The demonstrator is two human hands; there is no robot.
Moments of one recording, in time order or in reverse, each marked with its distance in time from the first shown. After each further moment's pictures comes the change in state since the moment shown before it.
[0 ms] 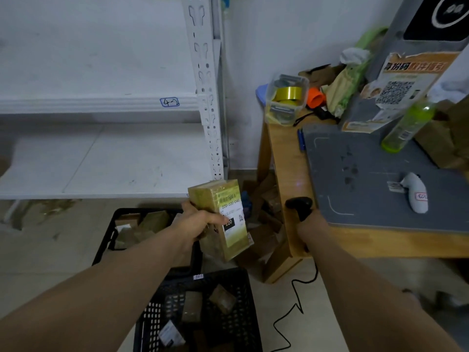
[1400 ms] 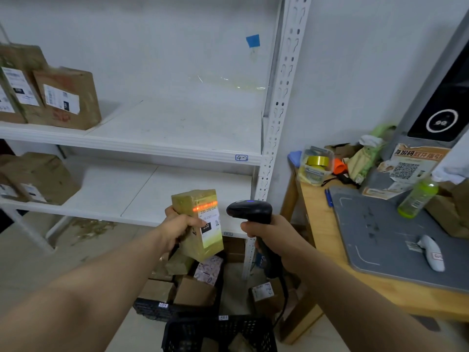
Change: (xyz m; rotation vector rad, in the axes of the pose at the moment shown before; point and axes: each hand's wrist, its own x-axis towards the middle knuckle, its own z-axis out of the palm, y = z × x) left_hand -0.090 0.014 -0.211 -0.187 0.146 0.189; right_hand -0.288 -0.168 0.004 0.430 -0.529 -0.517
